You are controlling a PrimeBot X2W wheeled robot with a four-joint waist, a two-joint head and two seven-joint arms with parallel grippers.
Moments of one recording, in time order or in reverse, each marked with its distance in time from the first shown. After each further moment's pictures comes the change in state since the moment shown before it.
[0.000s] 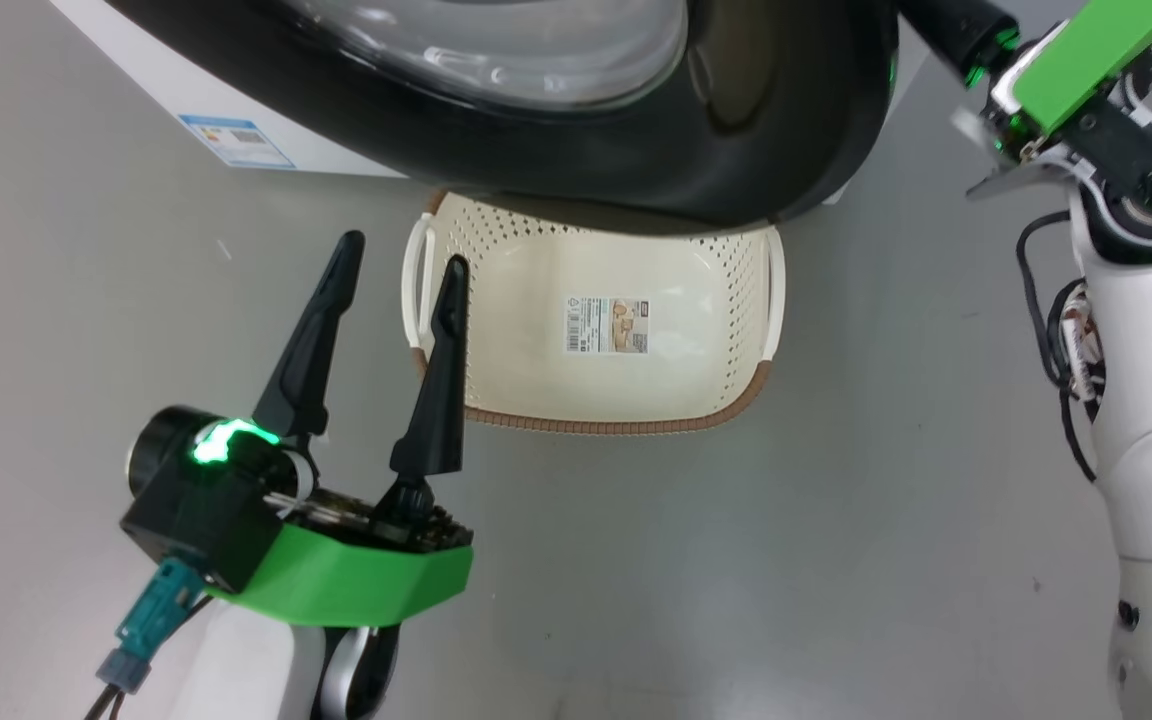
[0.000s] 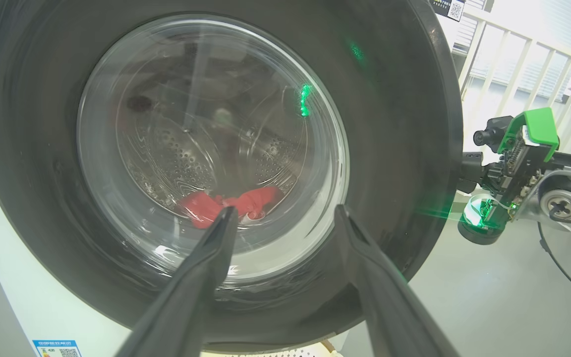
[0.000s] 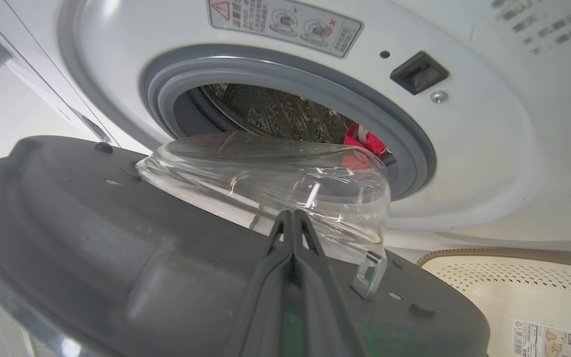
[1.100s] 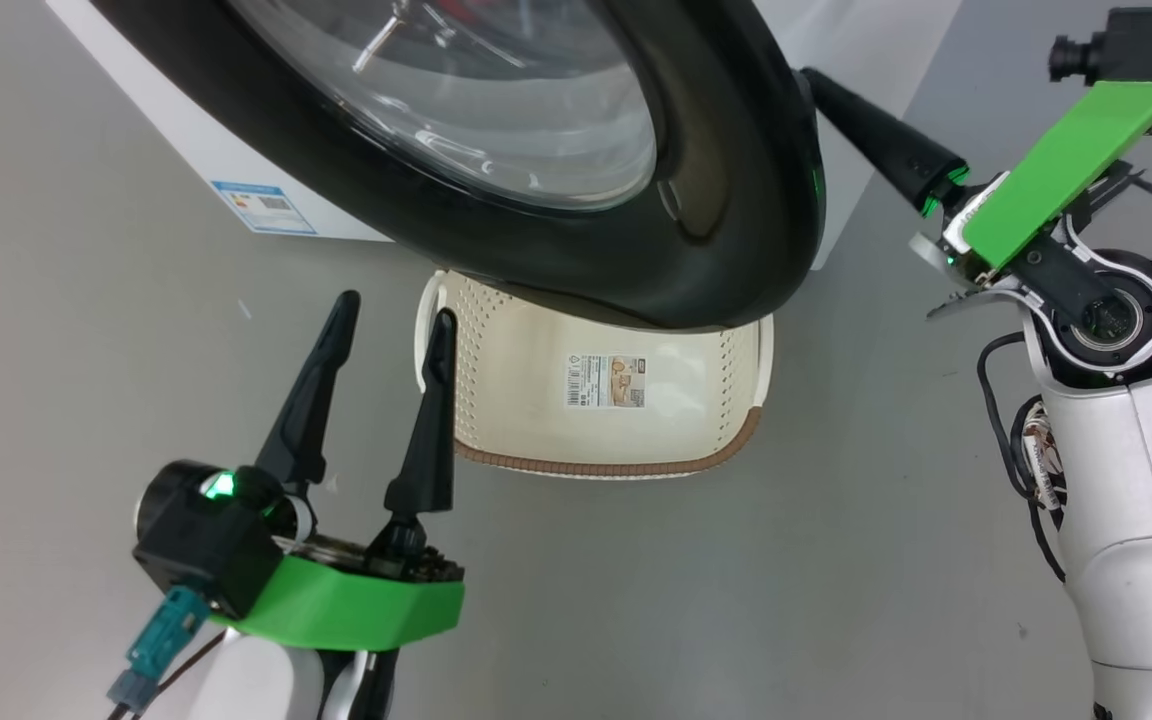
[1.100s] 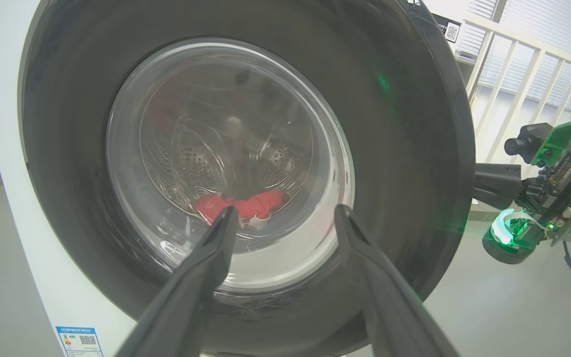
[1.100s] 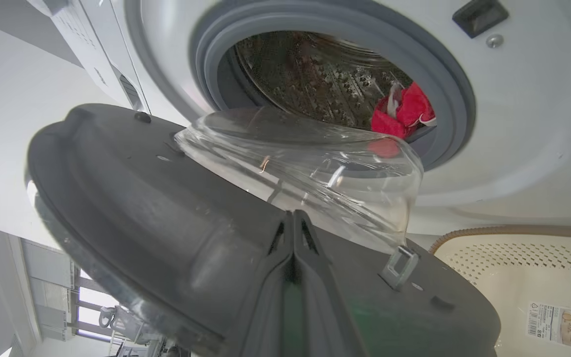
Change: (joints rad) left arm 0.071 0.000 0.012 0.029 -0.014 0.008 0.000; right arm 0.202 0.021 0.007 -0.142 -0.009 0.000 -0.013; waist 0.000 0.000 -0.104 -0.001
